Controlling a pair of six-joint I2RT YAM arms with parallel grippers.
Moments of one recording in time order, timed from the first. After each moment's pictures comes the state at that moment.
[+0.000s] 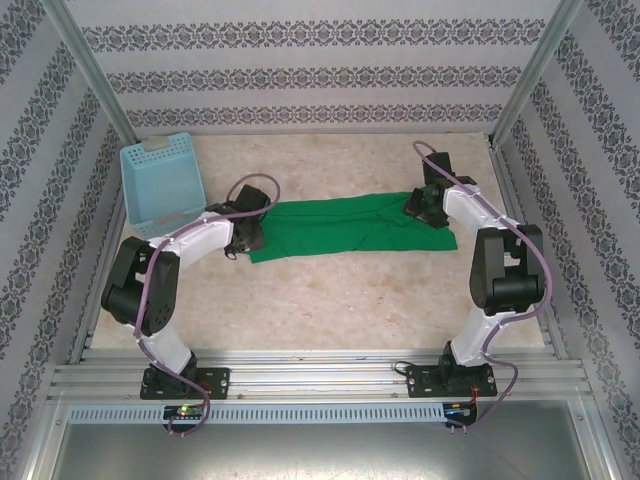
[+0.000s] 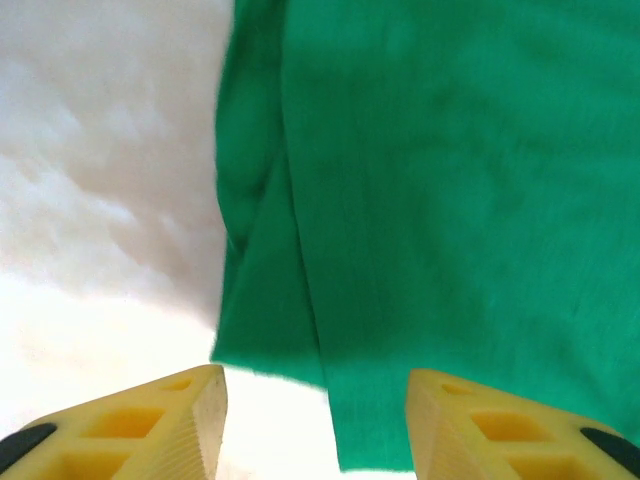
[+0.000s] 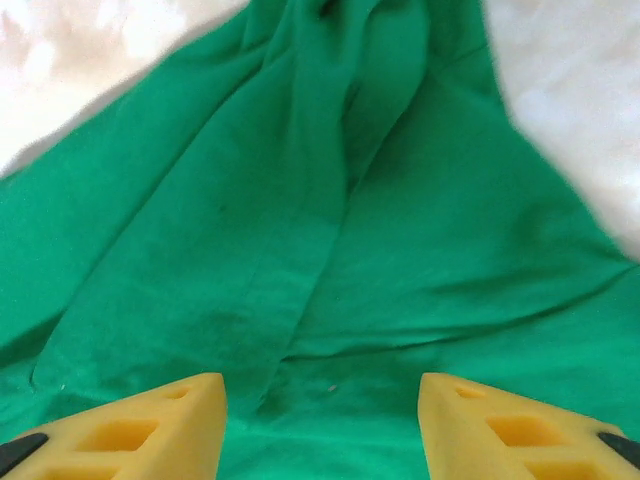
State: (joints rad) left arm -0.37 1.70 1.08 -0.63 -0.20 -0.56; right arm 0.06 1.78 1.26 -0.64 -0.03 0.54
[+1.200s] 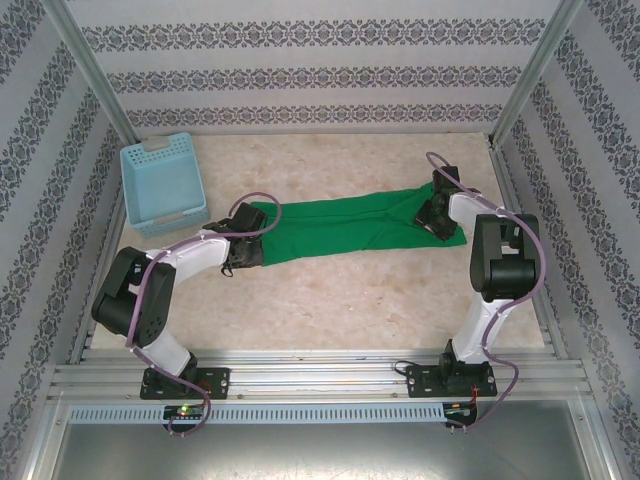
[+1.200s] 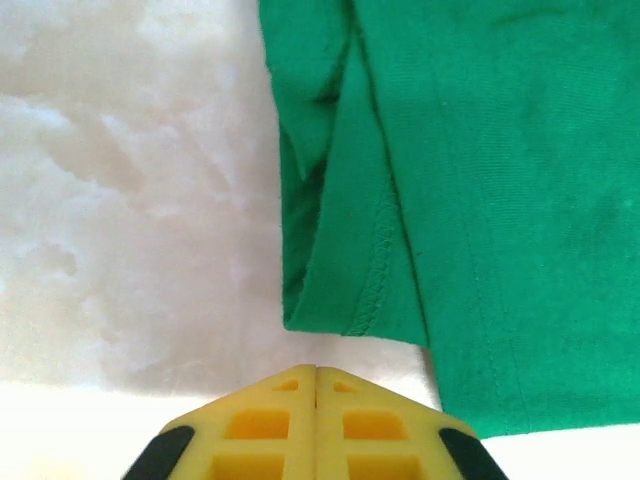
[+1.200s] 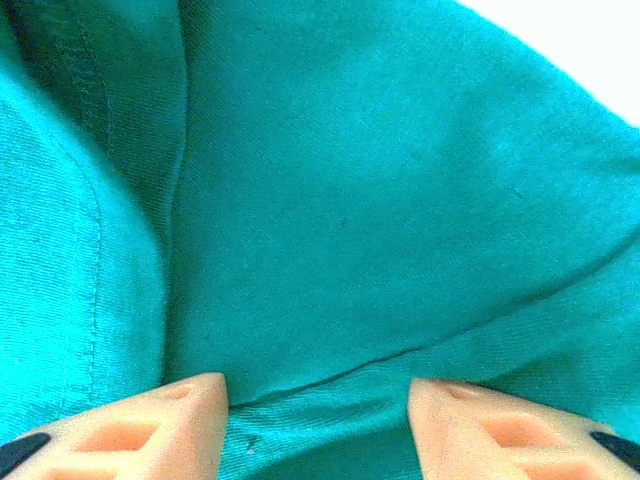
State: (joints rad) left arm -0.38 1.62 0.91 -0.51 -0.15 -0.49; right arm -0.04 1.89 1.19 -0.52 -0.01 0.63
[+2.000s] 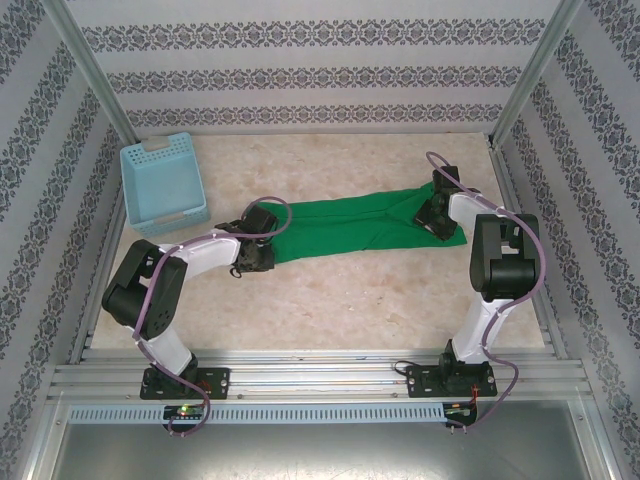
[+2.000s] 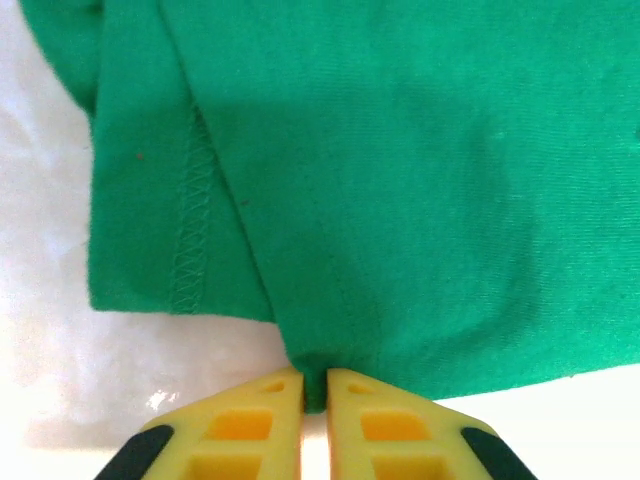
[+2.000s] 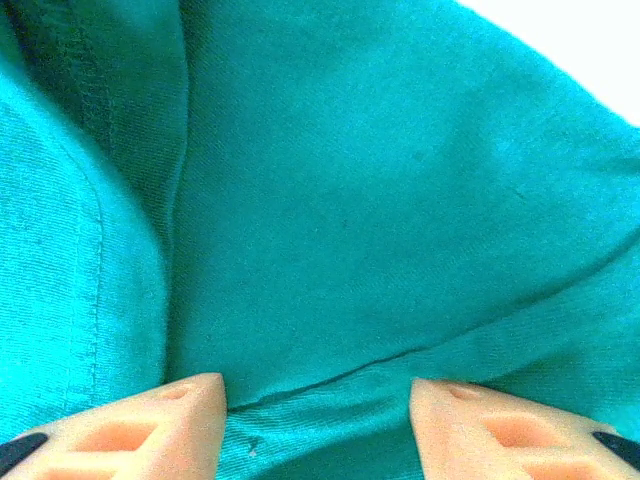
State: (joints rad) left arm -0.45 1.70 0.94 -0.49 -0.07 -0.53; right arm -0.04 1.89 1.19 -0.52 -0.01 0.63
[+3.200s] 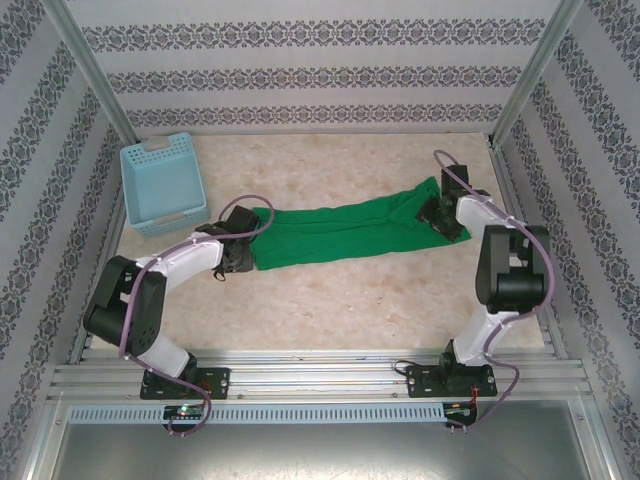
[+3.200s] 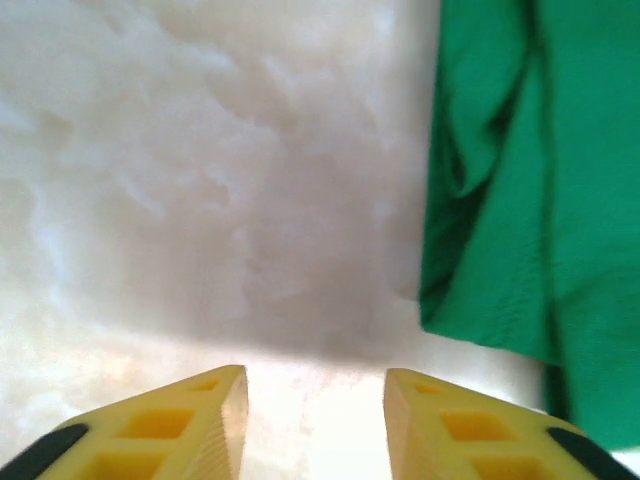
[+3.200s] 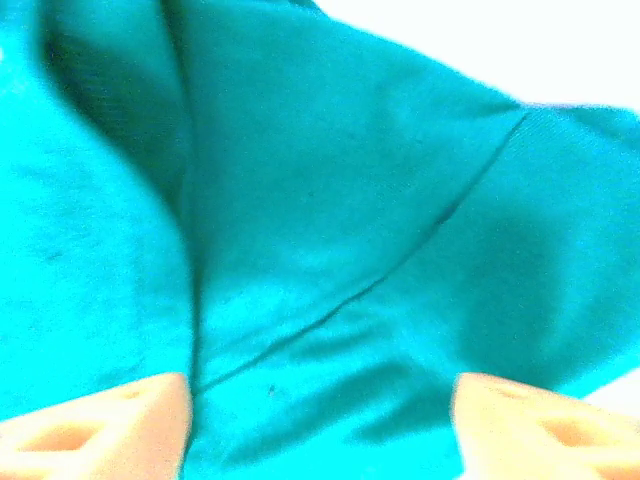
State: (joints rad) left arm -0.37 1.54 0.91 -0.65 -0.25 -0.50; right arm -0.06 1.75 1.15 -0.54 -0.02 0.59
